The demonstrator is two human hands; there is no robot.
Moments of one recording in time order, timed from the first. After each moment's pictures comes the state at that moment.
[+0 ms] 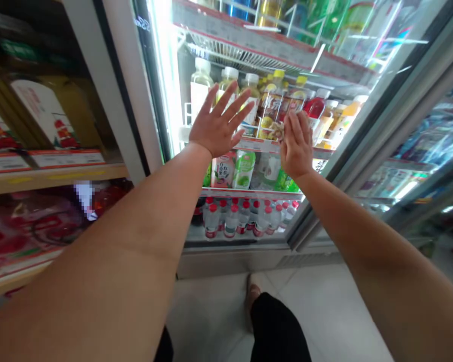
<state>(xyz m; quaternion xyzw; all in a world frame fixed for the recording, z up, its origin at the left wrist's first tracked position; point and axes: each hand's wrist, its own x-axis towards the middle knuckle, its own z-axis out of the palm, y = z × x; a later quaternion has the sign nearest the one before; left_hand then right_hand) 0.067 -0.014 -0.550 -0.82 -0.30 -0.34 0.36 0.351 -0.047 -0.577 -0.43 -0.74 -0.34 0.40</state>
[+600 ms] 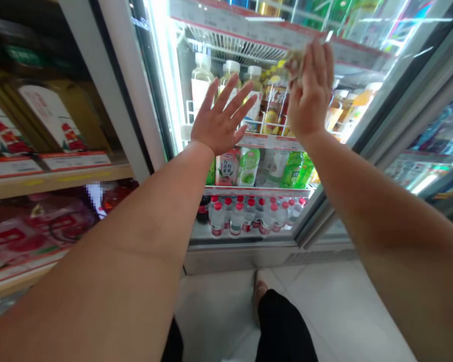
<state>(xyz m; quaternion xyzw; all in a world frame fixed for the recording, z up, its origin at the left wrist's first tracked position) 0.067 -0.018 -0.550 -0.82 -0.32 -0.33 0.35 0.317 -0.031 -0.495 -0.44 -0.66 -0.37 0.48</state>
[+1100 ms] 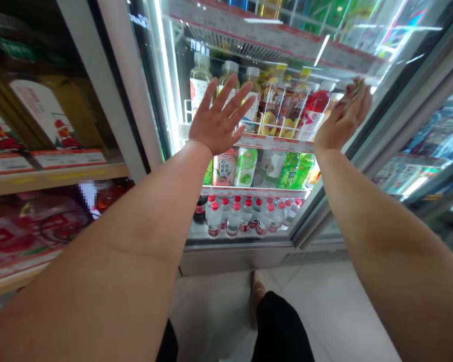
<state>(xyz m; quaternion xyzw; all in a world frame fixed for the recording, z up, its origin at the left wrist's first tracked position) 0.068 -0.014 -0.550 -0.82 -0.31 -0.34 0.35 0.404 -0.015 -0.537 -0.54 -0.47 -0.28 0.63</state>
